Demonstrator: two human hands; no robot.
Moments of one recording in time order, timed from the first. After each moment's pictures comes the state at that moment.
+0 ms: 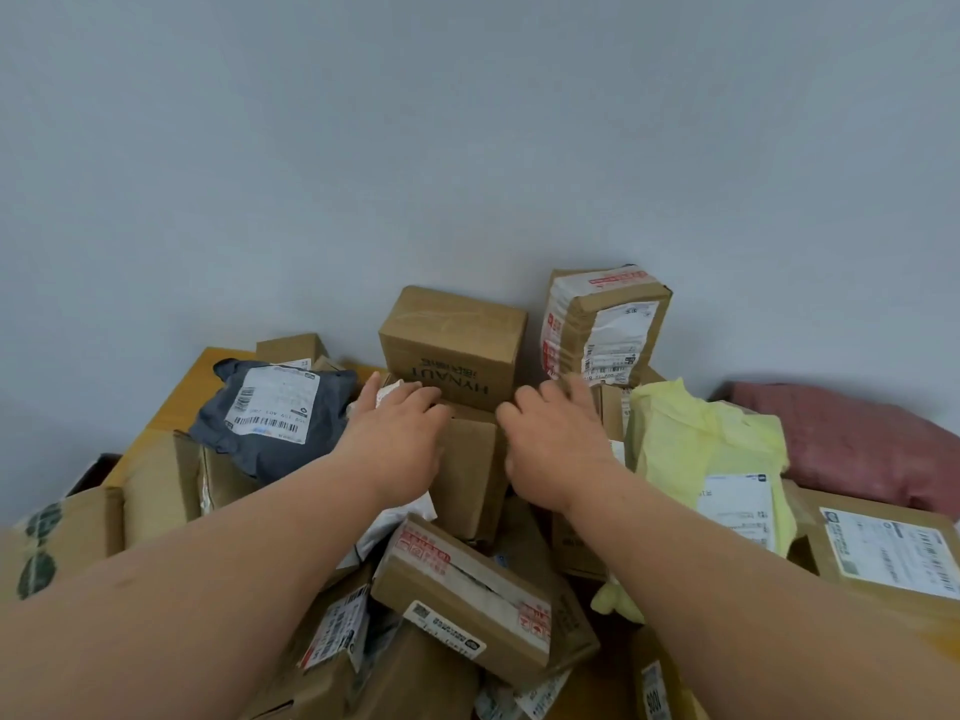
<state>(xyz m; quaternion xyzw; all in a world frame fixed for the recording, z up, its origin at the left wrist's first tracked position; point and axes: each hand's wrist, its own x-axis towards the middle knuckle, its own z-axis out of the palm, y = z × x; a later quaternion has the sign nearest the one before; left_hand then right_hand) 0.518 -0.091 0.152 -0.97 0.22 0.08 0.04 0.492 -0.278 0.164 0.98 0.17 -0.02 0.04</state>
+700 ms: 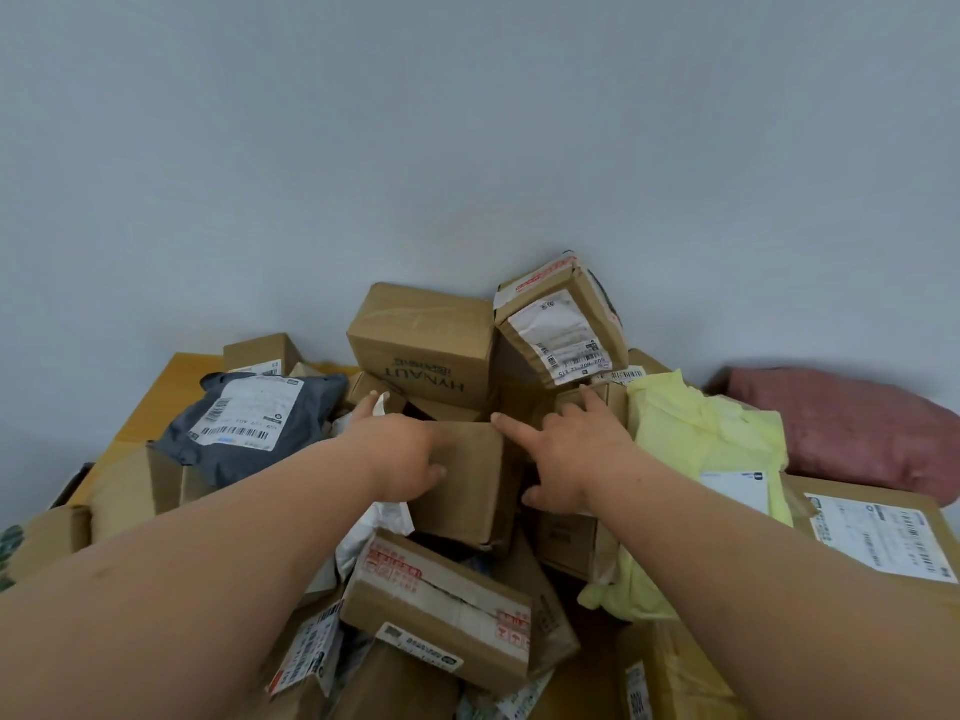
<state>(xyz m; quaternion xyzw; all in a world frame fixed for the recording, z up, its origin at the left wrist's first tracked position) 0.536 -0.121 0.154 -0.94 0.22 0.26 0.08 0.505 -0.328 0.149 0.95 0.16 -0.24 0.12</state>
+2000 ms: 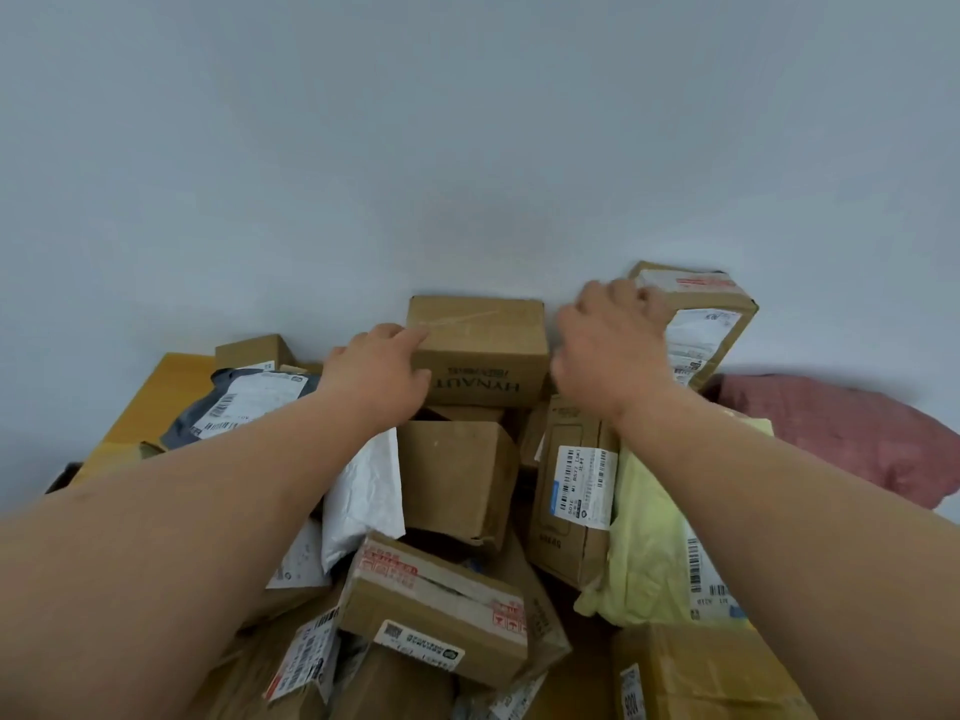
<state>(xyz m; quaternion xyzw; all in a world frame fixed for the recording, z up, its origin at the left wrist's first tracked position) 0.572 -0.121 0.185 -0.99 0.10 0.08 -0.08 0.542 -0.349 0.209 0.99 0.02 0.06 0.10</state>
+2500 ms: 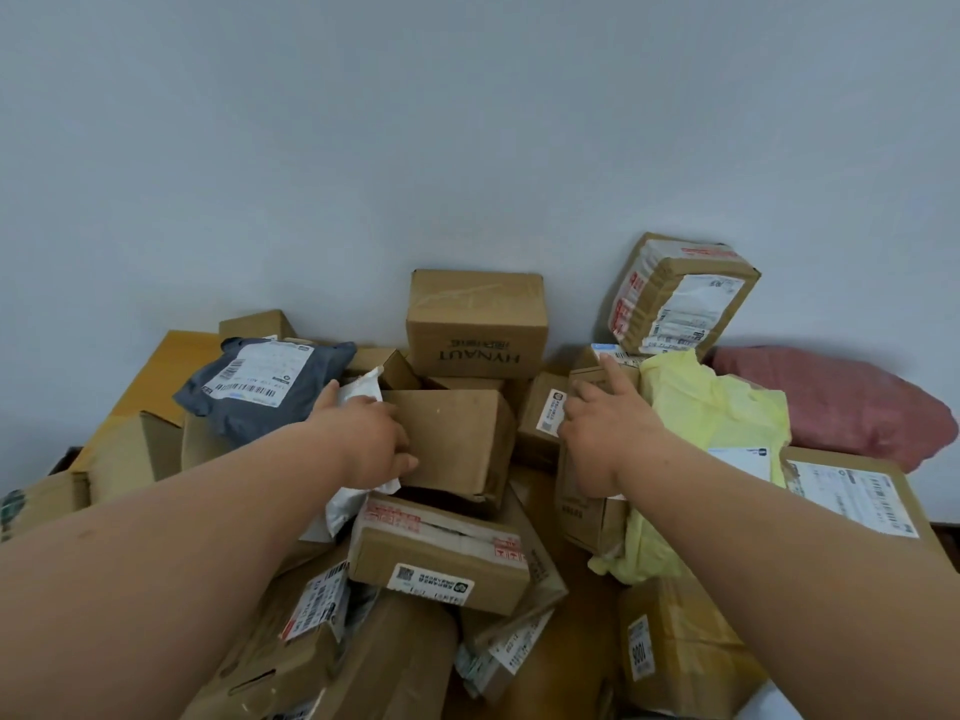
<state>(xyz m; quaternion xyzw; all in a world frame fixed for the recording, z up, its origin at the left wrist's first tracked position) 0.518 -0.091 0.151 -0.91 0.23 0.30 0.15 0.475 -0.351 0.148 0.93 0.17 -0.23 0.24</state>
